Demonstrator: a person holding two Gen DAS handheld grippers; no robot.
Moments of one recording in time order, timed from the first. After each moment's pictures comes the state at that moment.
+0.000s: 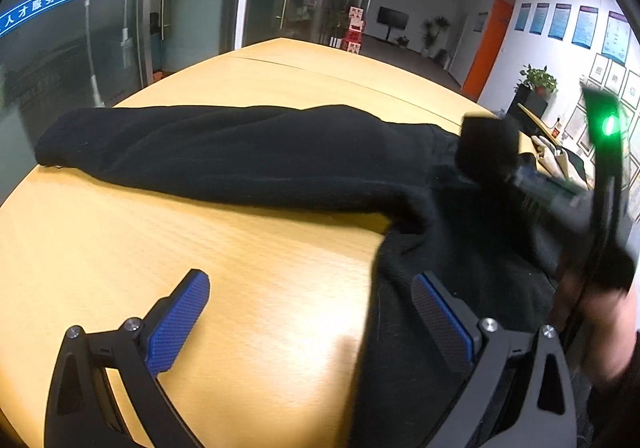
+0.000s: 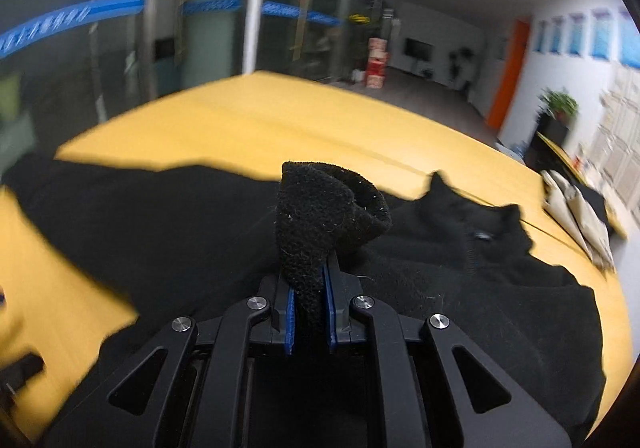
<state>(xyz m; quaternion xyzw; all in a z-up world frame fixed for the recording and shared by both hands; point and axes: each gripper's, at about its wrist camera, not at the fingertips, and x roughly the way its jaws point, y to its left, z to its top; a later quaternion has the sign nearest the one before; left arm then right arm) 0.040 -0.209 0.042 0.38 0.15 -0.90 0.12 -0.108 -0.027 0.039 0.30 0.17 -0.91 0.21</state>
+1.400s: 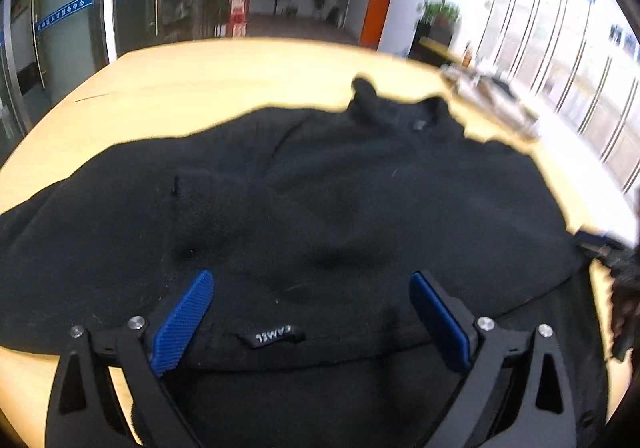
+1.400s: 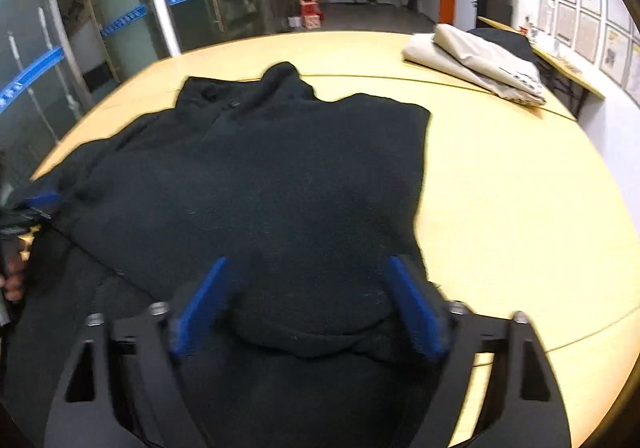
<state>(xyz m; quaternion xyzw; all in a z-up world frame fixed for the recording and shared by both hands) -0.108 -0.090 0.025 0.41 0.06 -0.91 -0.07 -0.138 0.329 0.018 0.44 0.01 -0.89 0.12</state>
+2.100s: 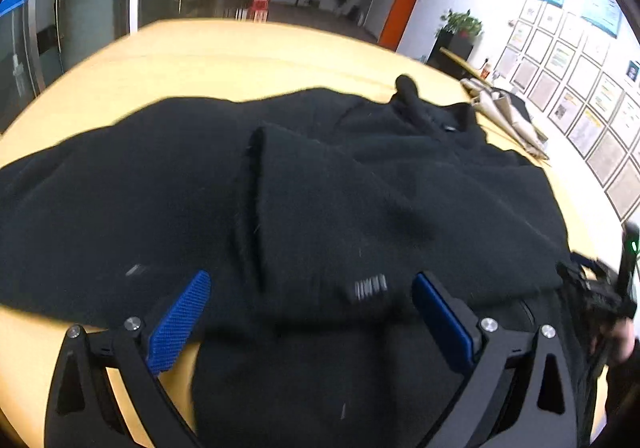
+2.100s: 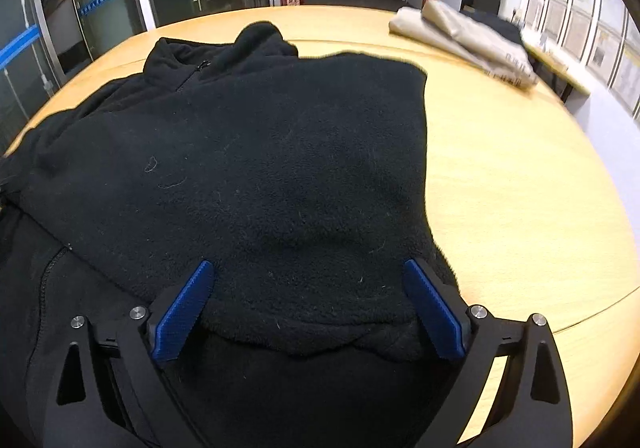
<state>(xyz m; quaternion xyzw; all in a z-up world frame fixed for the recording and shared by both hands) -0.079 -0.140 0.013 0.42 0.10 -0.90 -0.05 -0.132 0.306 -0.002 0.43 0.05 -0.90 0.07</state>
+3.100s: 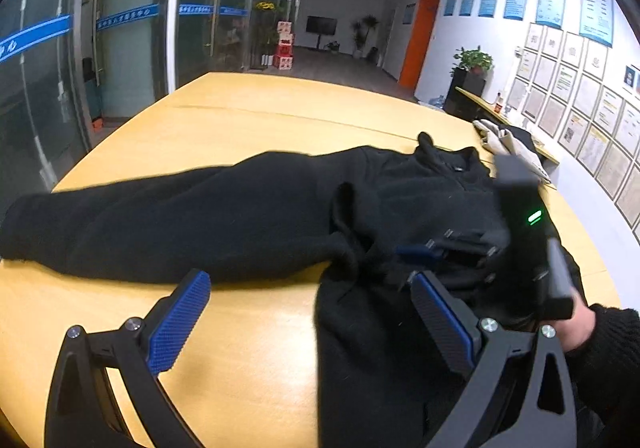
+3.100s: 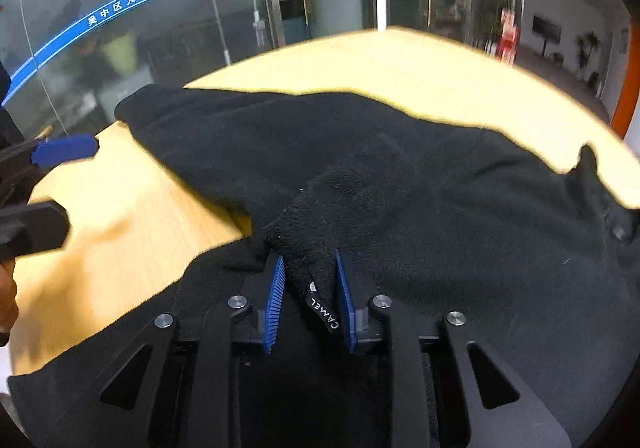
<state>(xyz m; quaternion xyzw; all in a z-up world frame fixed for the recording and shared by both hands) 0.009 -0.196 0.076 0.35 0.08 -0.93 0.00 -0.128 -0.032 -0.008 0.40 0.14 -0.79 0.44</state>
